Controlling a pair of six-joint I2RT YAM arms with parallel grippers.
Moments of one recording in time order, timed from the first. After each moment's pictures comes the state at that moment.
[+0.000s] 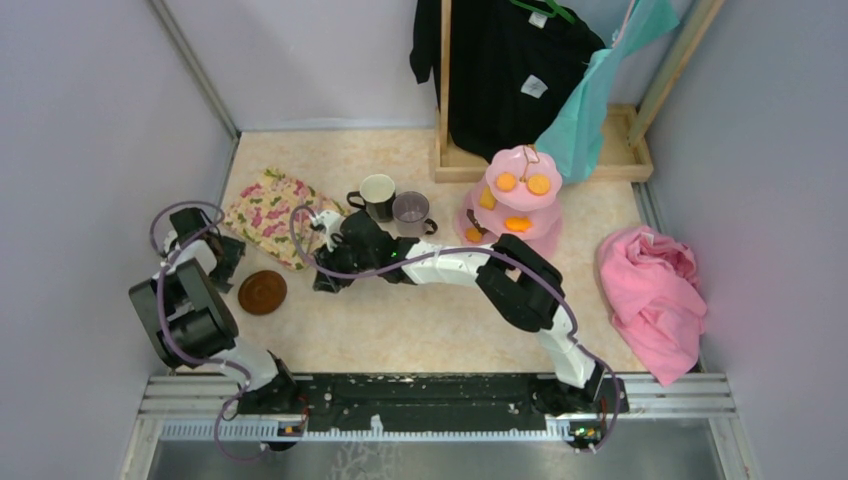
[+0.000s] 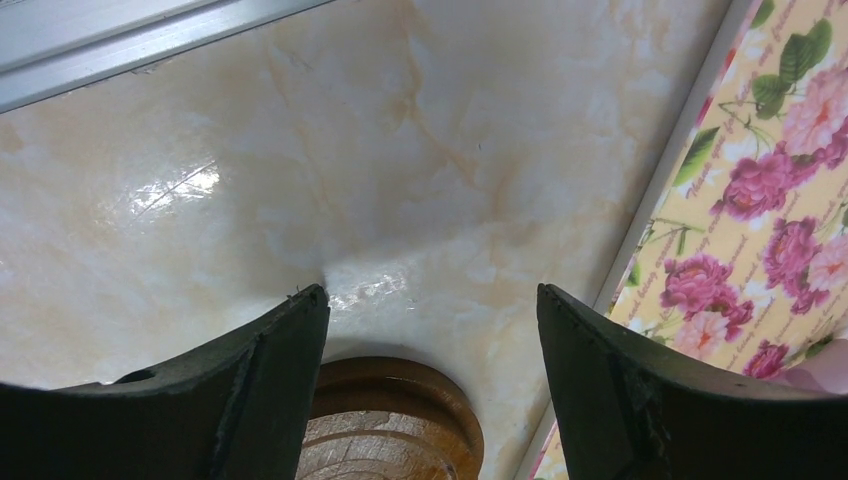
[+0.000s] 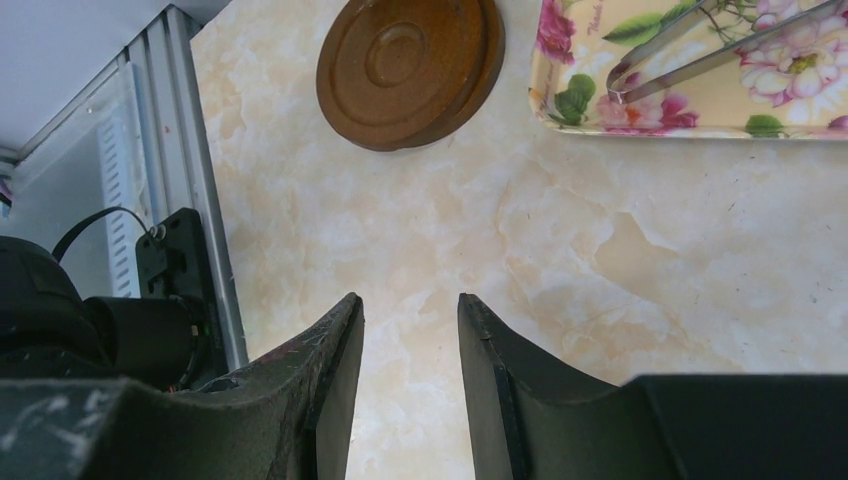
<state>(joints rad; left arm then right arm) 0.52 1.56 0.84 -0.31 -0.15 -0.77 1.06 2.13 1.53 0.13 -0.37 0.31</state>
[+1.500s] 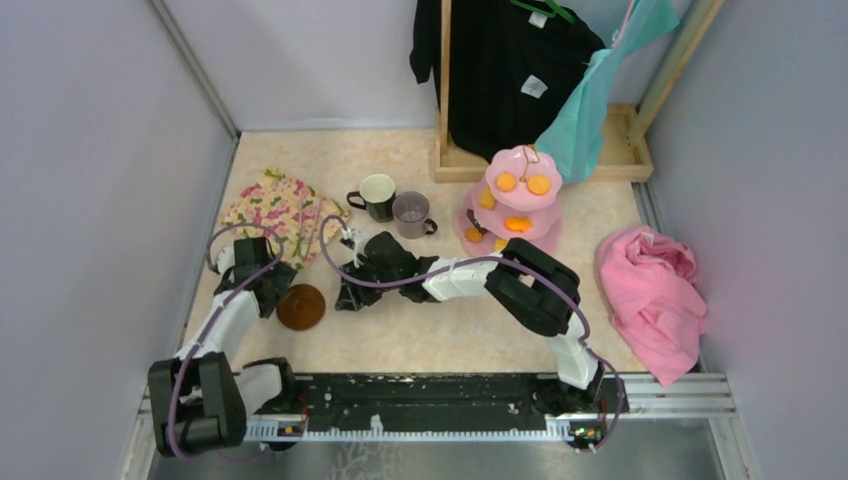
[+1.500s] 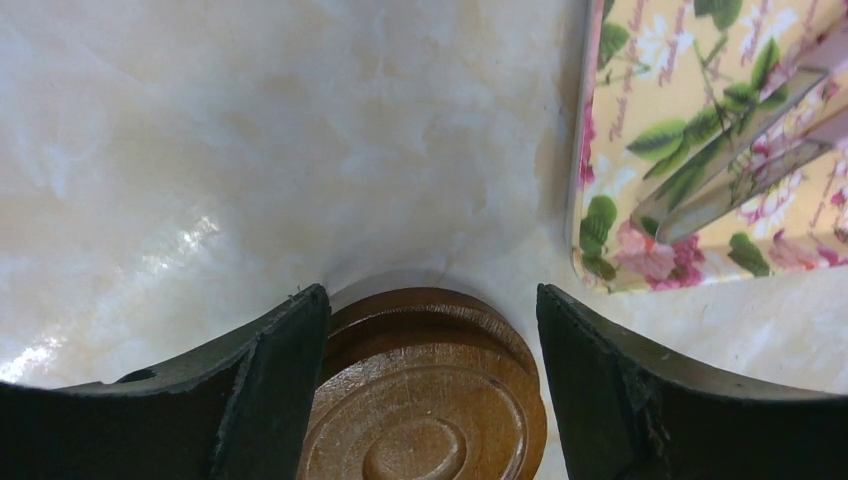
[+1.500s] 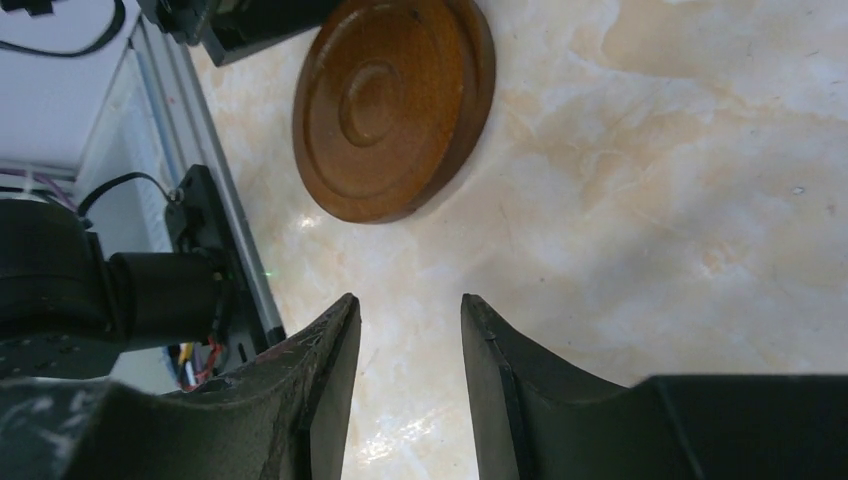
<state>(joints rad) 0.13 1.10 0.47 -0.35 -0.24 -0.88 1.06 2.03 1.23 0.25 -0.34 0.52</state>
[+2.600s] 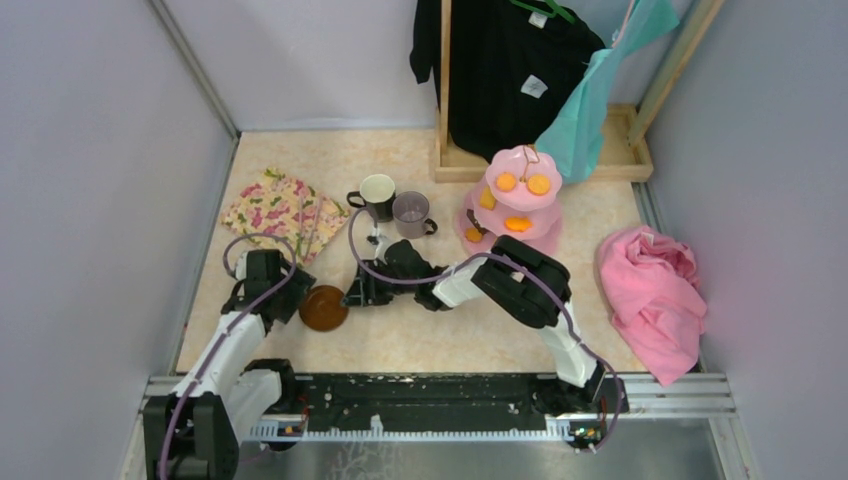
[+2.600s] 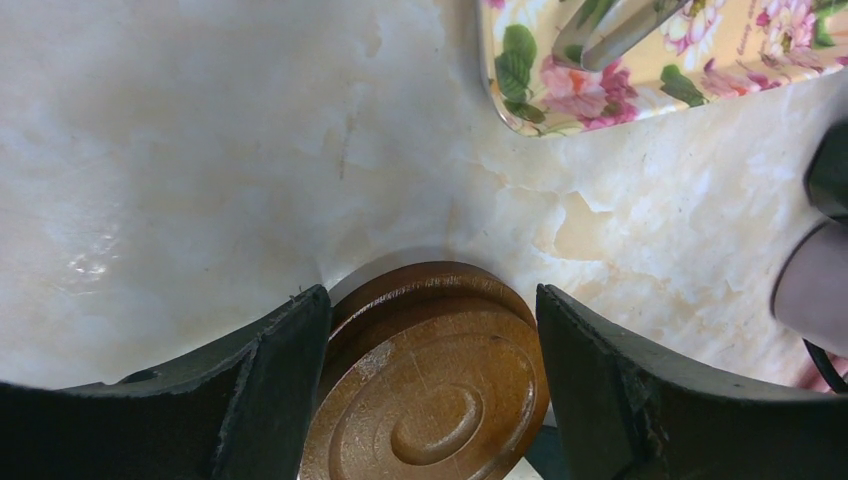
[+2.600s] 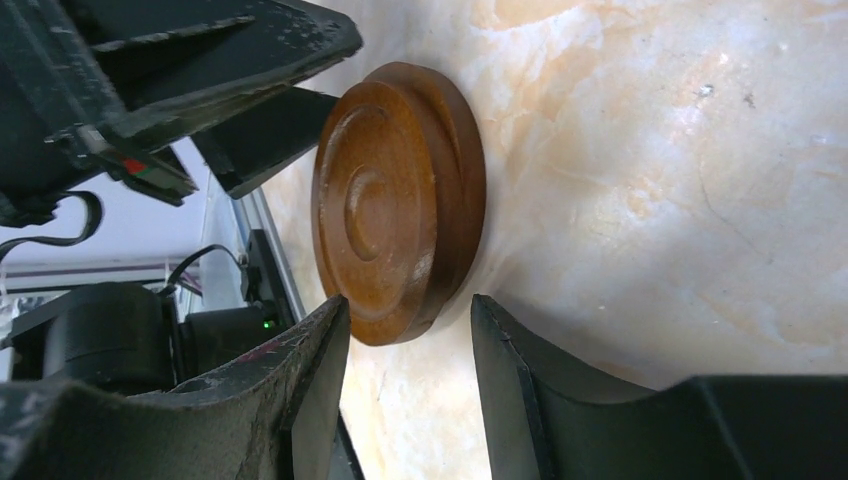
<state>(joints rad) -0.01 0.92 0.37 -0.37 -0.12 -0.95 1.00 2.10 1.06 0.62 -0.37 0.90</state>
